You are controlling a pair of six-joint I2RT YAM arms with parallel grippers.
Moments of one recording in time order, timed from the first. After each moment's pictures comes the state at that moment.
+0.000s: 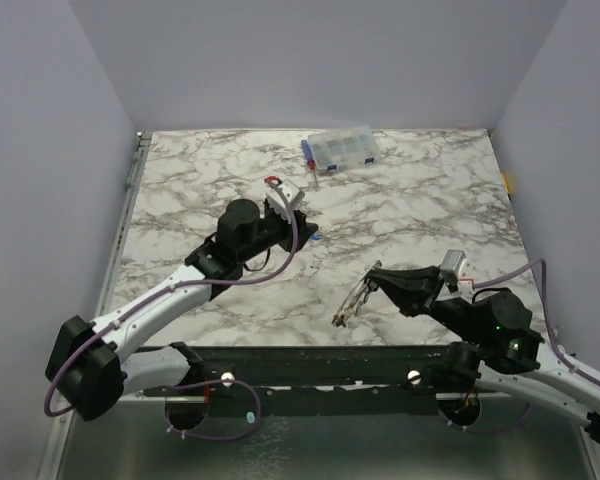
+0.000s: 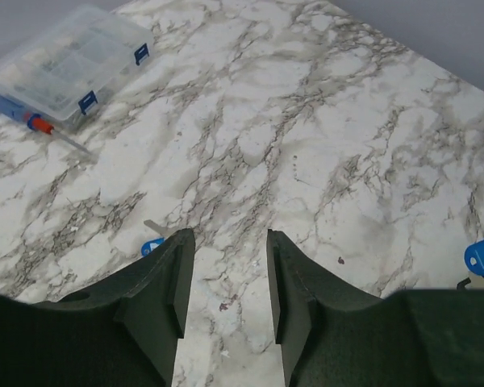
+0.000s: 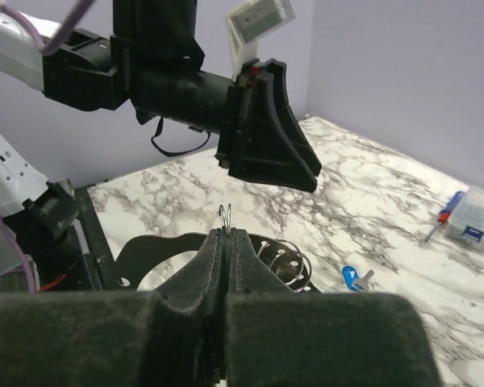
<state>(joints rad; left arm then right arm) -0.69 1.10 0.76 0.18 0.22 -0.04 1.09 0.34 0.47 0.13 0.07 -0.02</state>
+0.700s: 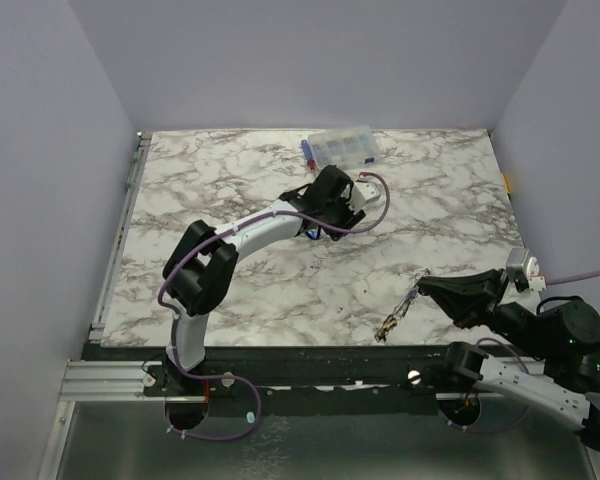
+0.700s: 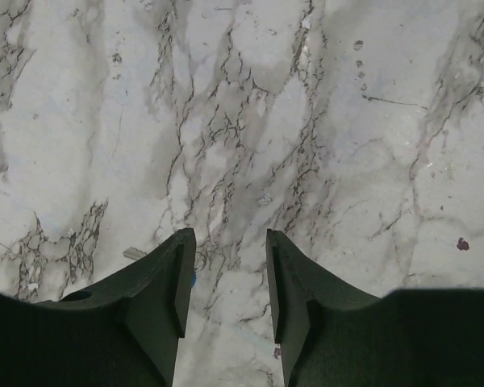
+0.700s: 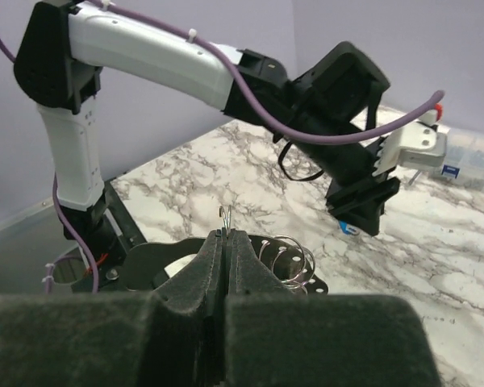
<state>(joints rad) -0.77 1.92 1.45 -0.28 0.18 0.25 1.09 0.15 0.78 -0.45 0.15 0.11</state>
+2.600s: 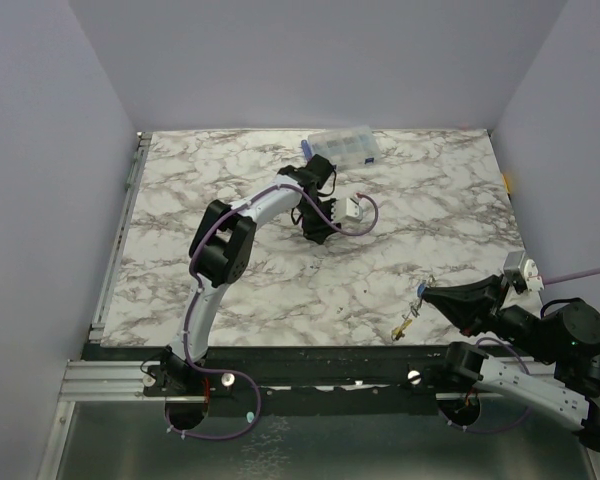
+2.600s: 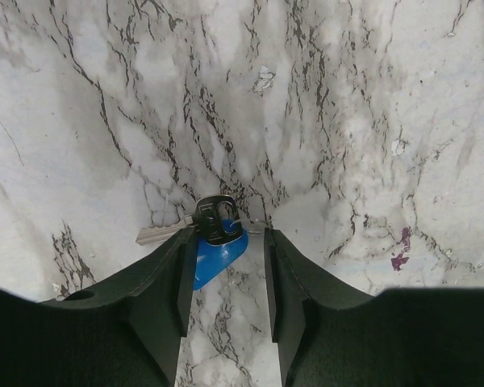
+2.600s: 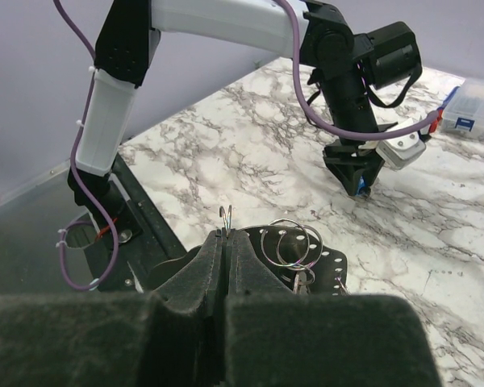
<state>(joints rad) -0.60 2.28 1.89 -0.88 0.49 0.97 1.09 0.13 0.83 -0.65 0.14 0.18</state>
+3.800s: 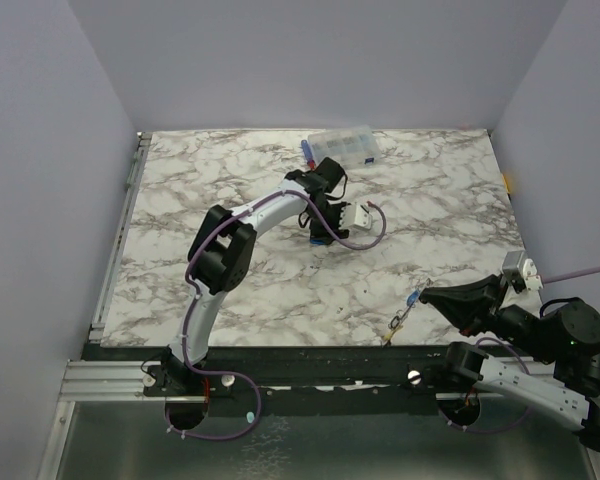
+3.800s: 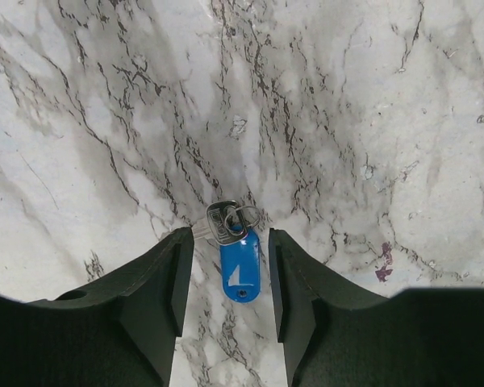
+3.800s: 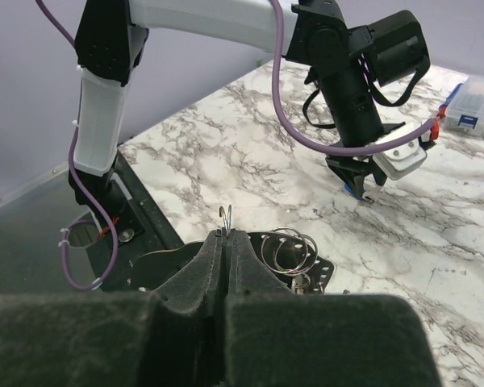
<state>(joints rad) -0.67 2.21 1.84 -0.83 0.44 1.04 1.09 0.13 0.83 -0.65 0.14 0.19</state>
